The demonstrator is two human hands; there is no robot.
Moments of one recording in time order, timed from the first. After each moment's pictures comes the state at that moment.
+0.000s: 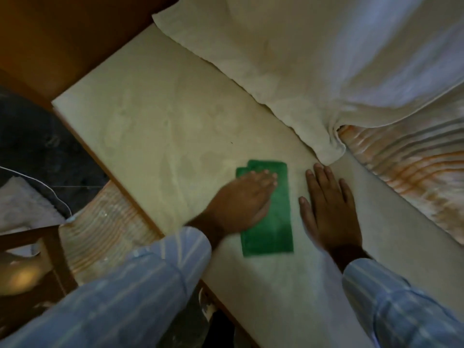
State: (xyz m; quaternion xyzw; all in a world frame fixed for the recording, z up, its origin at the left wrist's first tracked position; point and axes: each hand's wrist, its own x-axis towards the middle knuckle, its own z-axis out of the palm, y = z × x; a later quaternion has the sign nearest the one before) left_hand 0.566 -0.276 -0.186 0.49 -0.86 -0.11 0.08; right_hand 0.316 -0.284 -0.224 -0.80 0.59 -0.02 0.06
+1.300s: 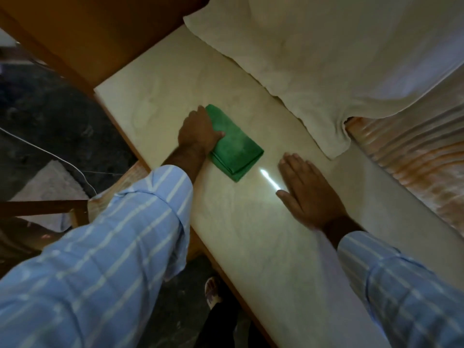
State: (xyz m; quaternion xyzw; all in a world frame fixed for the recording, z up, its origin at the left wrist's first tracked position) left_hand 0.661 -0.344 -0.166 0.84 -0.50 -0.20 0.07; right_hand 0.339 -0.295 -0.222 -0.91 0.39 -0.04 0.13
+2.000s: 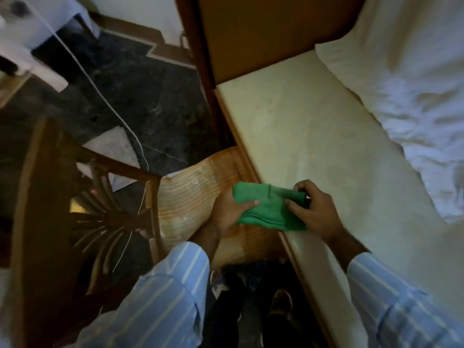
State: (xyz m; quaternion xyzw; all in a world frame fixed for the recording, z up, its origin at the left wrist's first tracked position) left_hand 0.778 -0.108 -0.181 0.76 -0.18 -0.45 0.43; right_hand 0.576 -0.239 -0.172 -0.78 0.42 -0.12 0.44
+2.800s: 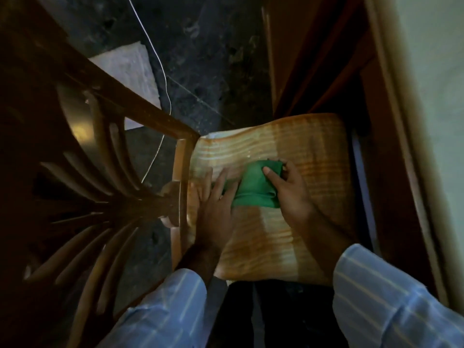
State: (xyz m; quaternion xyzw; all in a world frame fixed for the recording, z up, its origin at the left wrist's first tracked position) left_hand 0.935 0.014 -0.378 0.91 -0.36 -0.19 0.13; right_hand 0.862 -0.147 -0.381 -0.47 0.48 -0.08 0.73
